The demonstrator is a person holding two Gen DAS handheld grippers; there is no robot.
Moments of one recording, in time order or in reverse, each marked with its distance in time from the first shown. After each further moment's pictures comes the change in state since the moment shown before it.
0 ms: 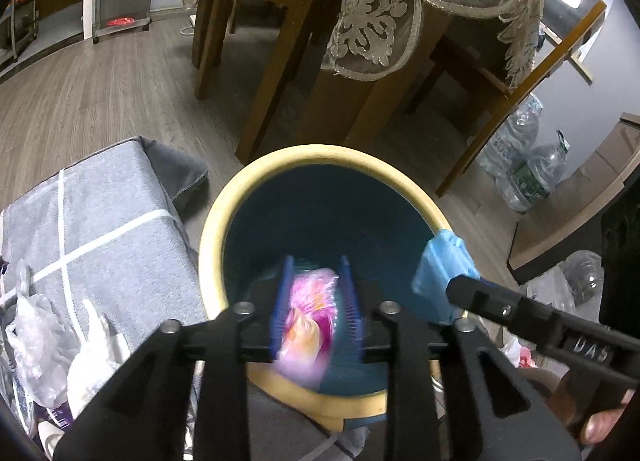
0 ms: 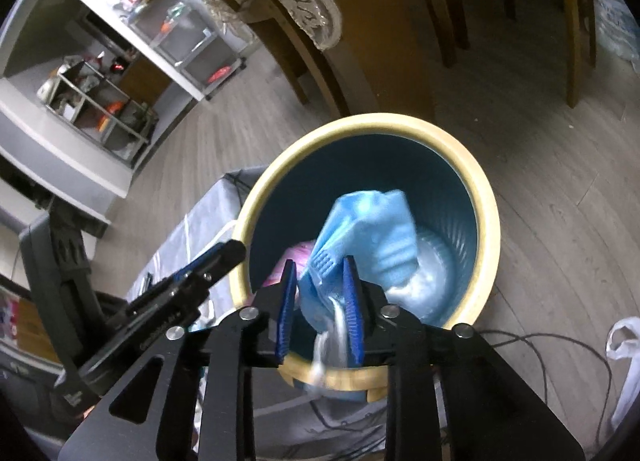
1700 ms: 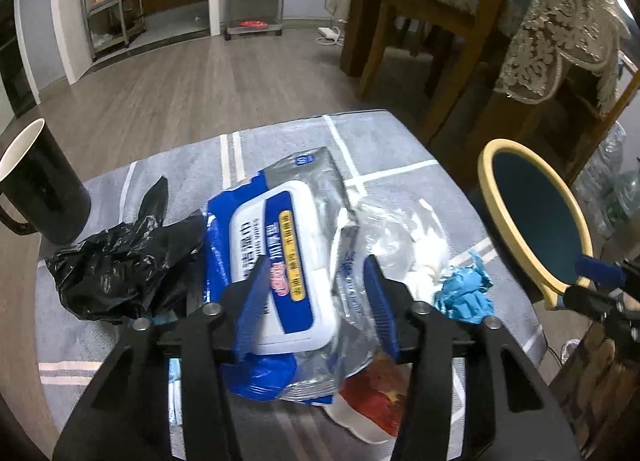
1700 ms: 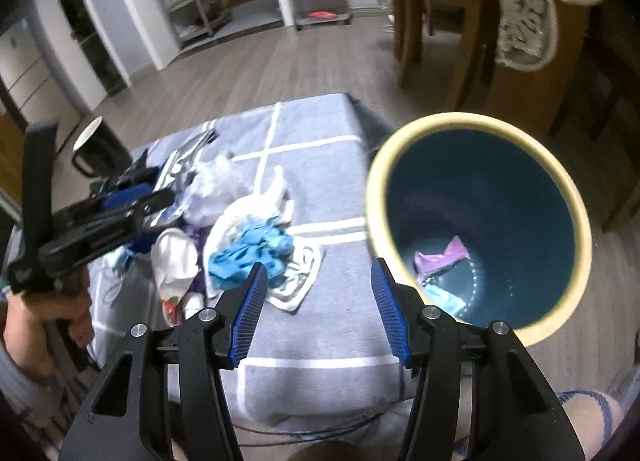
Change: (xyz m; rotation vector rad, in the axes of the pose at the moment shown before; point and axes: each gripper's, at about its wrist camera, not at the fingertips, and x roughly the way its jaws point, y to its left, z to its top) left arm -0.123 0.182 -0.092 -0.124 -0.070 0.366; right arm 0.032 0.141 -0.104 -0.562 0.083 -0.064
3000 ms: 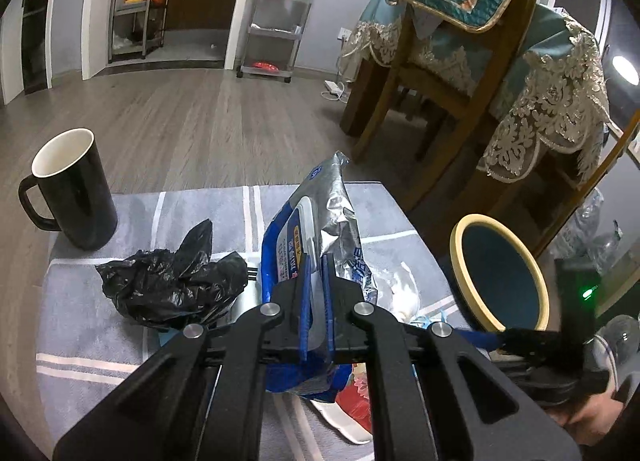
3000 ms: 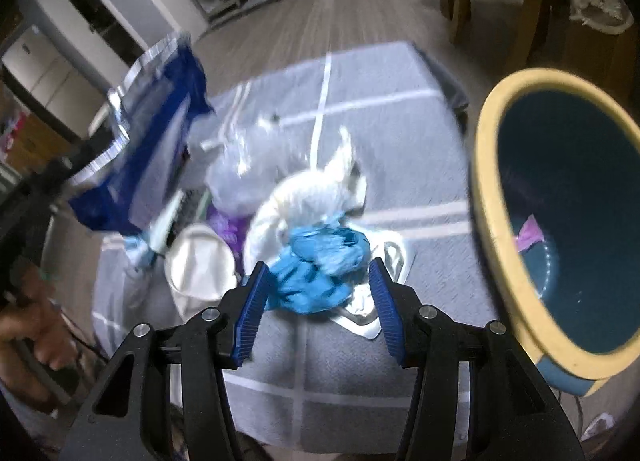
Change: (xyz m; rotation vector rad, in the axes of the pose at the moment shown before) left arm -0.063 0.033 0.005 -0.130 -0.196 -0.093; right arm 0.079 0.029 0.007 0.015 0.157 0.171
